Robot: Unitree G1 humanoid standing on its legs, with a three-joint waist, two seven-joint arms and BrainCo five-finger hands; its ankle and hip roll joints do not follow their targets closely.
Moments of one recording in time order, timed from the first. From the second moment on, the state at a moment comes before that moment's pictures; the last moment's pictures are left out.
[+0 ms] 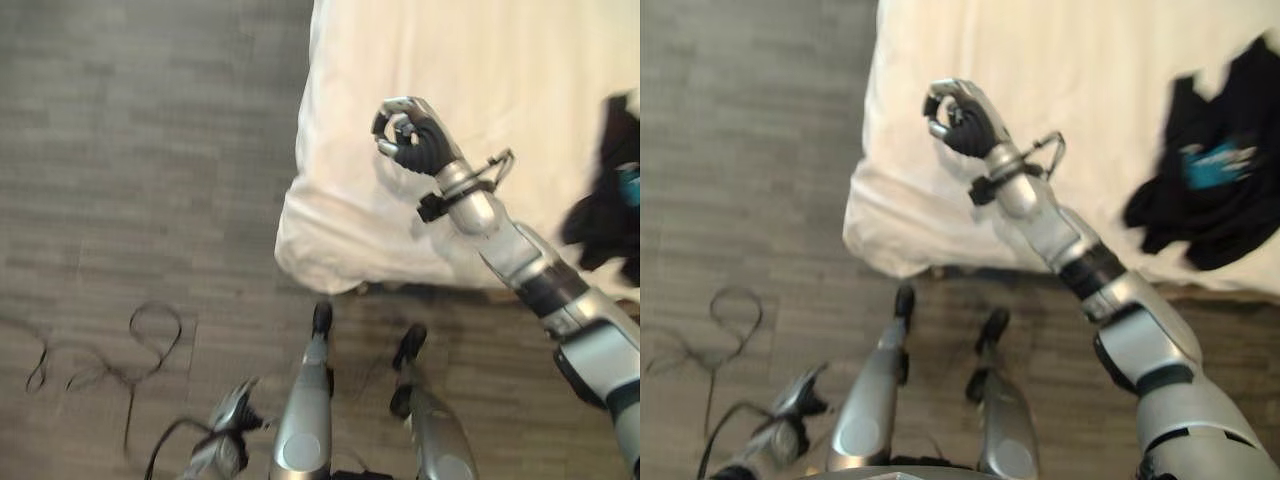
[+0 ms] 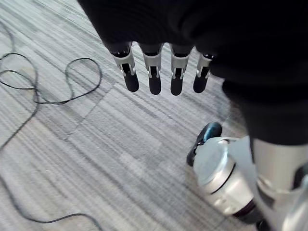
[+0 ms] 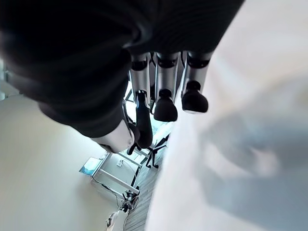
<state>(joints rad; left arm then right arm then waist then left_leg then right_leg) -0.11 0.42 -0.44 0.86 0.42 -0.08 0.26 -1.02 -0.51 0.59 0.37 0.01 -0.16 -0.26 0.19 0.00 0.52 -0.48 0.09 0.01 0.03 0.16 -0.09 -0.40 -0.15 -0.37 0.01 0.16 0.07</state>
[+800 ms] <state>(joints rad) -0.10 0.33 -0.39 0.98 0.36 -0.06 0.27 -0.46 -0.42 0.57 -0.01 0.39 -0.18 0.07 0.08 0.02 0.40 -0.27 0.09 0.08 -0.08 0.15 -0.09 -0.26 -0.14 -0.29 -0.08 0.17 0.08</state>
